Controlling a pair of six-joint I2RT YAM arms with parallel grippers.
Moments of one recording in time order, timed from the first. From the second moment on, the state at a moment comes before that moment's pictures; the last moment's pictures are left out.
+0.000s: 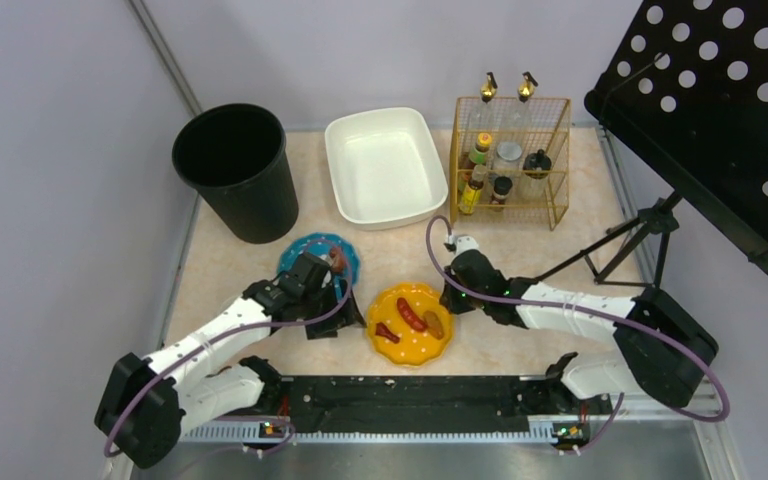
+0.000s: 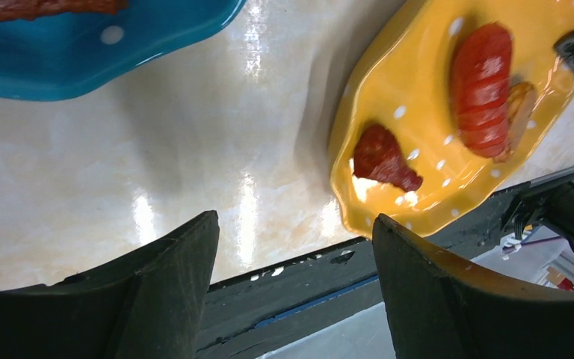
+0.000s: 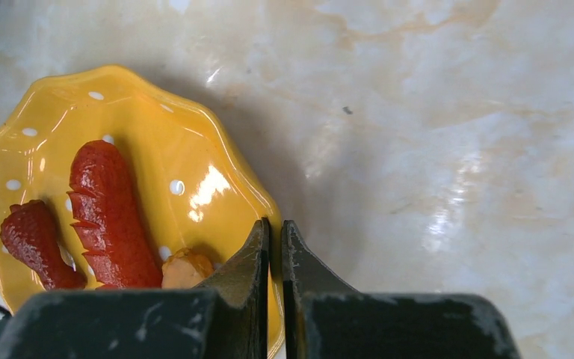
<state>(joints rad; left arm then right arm) -0.59 1.00 0.53 -0.60 0.21 -0.85 0.83 1.32 0.54 -0.05 0.11 0.52</state>
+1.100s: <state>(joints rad) -0.65 1.30 0.53 -0.24 0.31 -0.89 0.77 1.21 0.46 -0.09 0.16 0.53</state>
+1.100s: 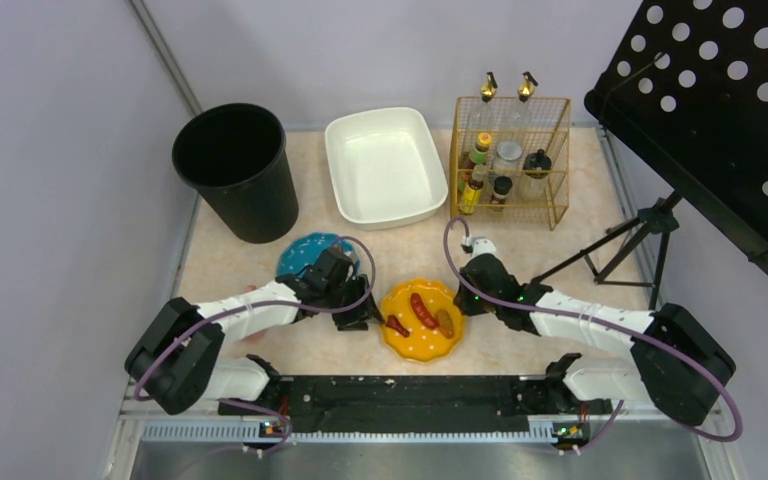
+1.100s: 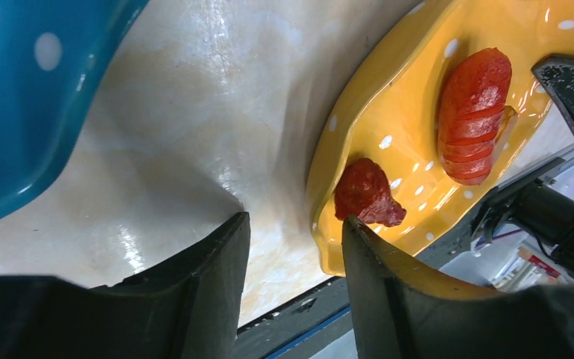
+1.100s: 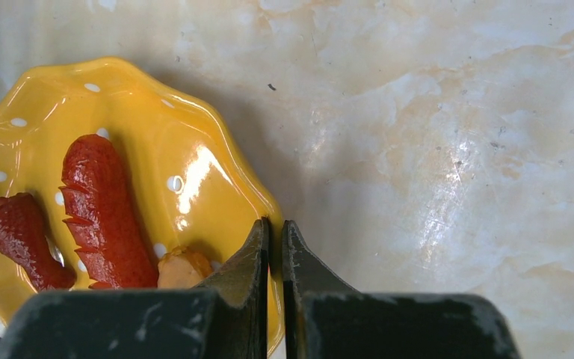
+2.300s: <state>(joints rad) -0.66 1.40 0.50 -0.06 0.37 -0.92 0.75 1.23 0.41 0.05 0.13 0.55</state>
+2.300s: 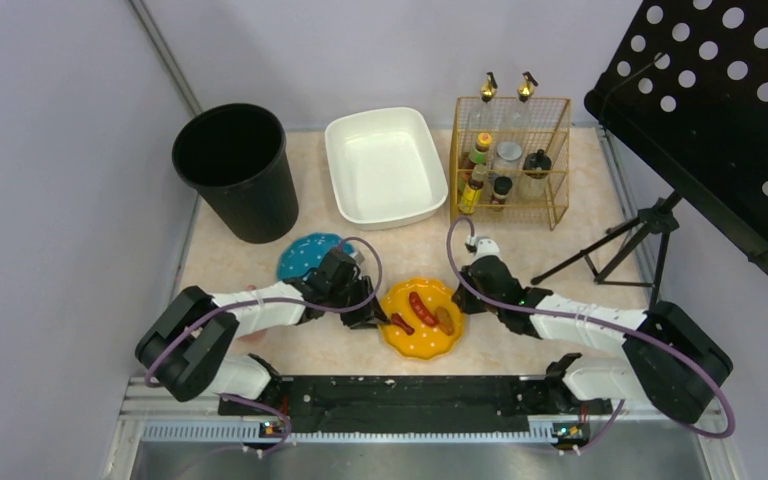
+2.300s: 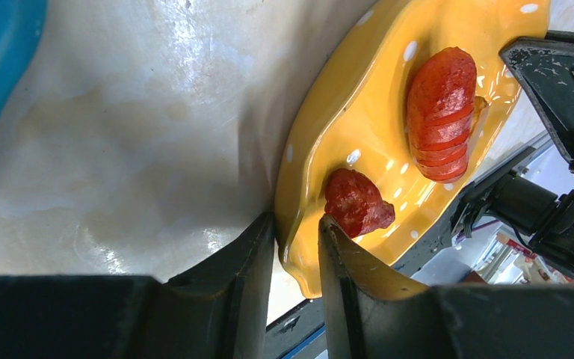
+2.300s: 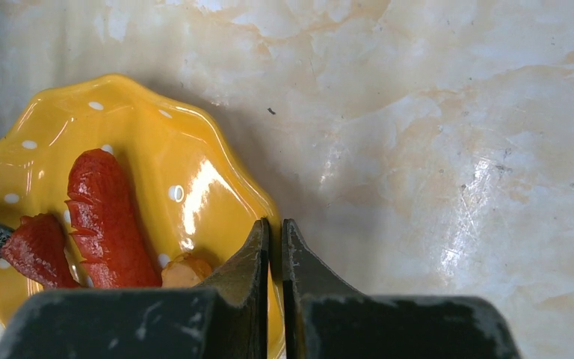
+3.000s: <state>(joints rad) -0.67 1.30 0.39 0.06 0.33 -0.95 0.75 1.20 0.31 0.18 0.13 0.71</state>
